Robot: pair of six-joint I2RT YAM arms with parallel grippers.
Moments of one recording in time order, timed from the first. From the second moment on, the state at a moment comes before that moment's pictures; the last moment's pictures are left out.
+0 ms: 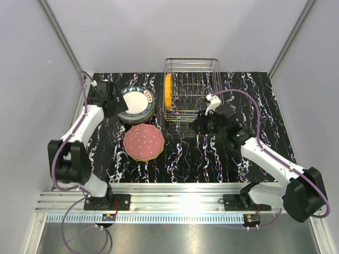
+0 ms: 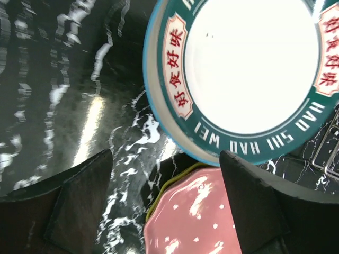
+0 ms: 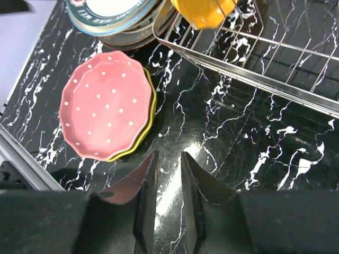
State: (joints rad) left arm -0.09 1.51 1.23 -0.59 -0.17 -0.45; right arm 0.55 1.20 0.82 -0.05 -0.19 0.38
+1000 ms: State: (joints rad) left arm -0.03 1.72 1.28 -0.47 0.03 -0.60; right arm 0.55 1.18 0.77 0.00 -0.20 0.38
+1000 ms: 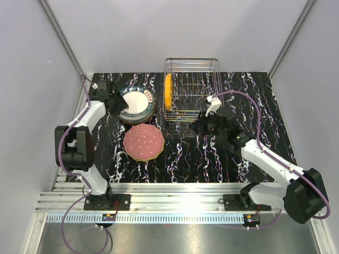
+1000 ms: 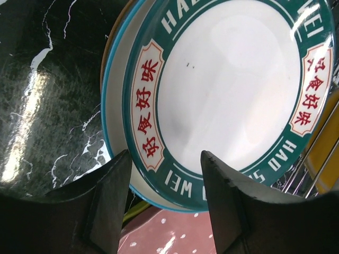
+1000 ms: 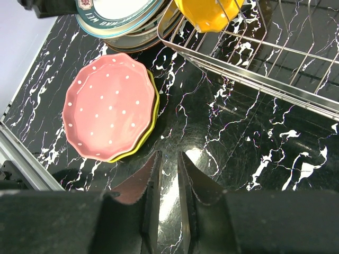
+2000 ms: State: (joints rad) left arm 0.00 1.64 1.11 -0.28 0.05 -0.81; right arm 0.55 1.17 0.77 0.01 -0.19 0.38
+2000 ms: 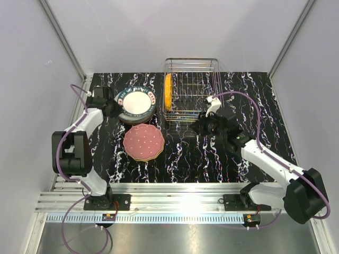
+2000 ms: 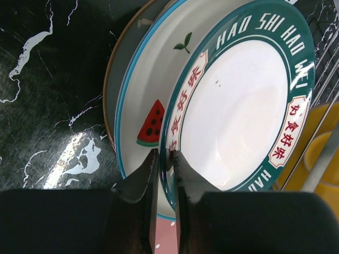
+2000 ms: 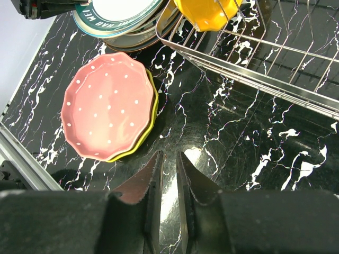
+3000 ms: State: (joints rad) left arm 0.00 1.42 1.16 -0.43 -0.03 -0.72; right arm 0.82 1.20 0.89 0.06 -0.17 0.17
